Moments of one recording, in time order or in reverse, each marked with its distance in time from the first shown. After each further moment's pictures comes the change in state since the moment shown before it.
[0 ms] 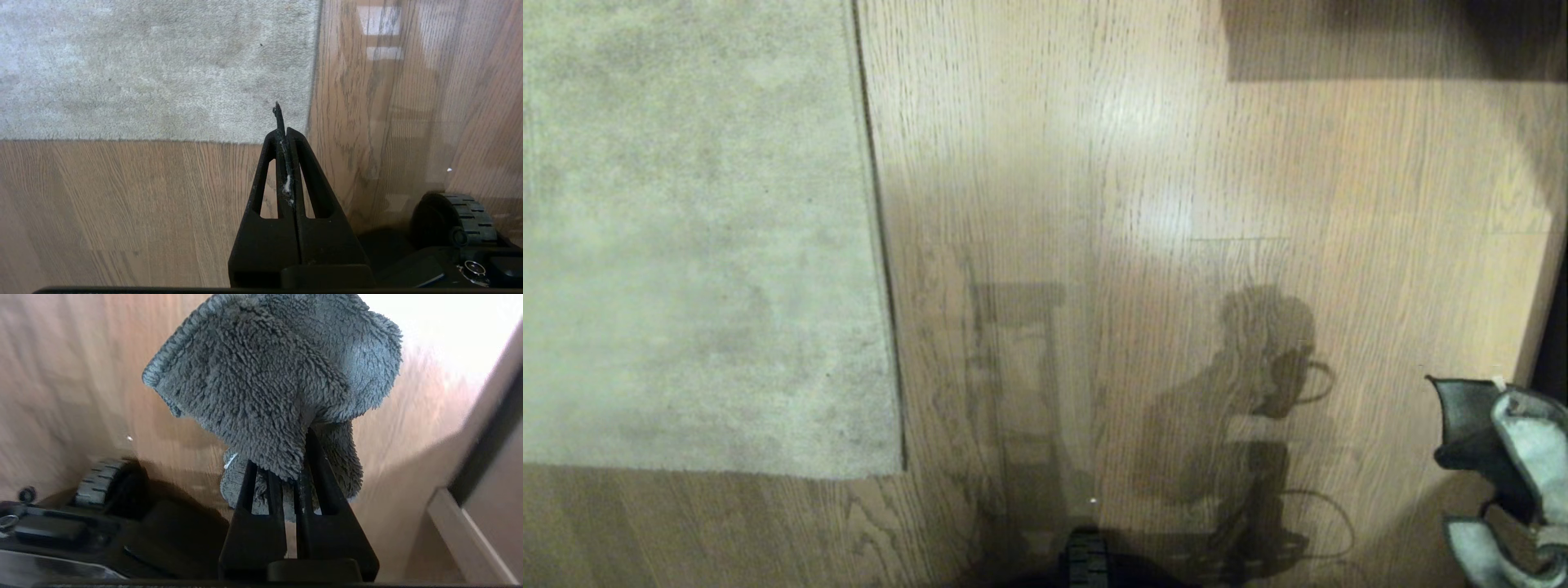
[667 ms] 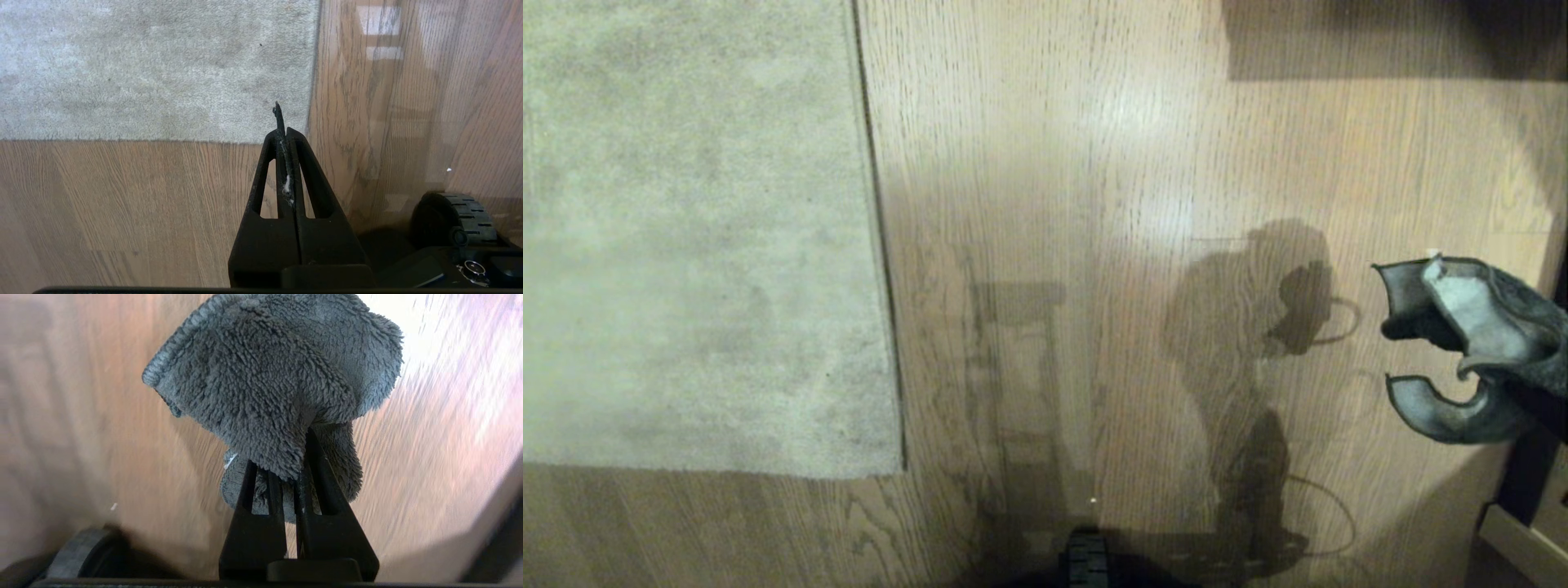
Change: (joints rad) left arm 0.000 0.000 0.000 0.000 -0.001 0.000; right arm 0.000 0.563 -0.057 -0.573 0.059 -0.007
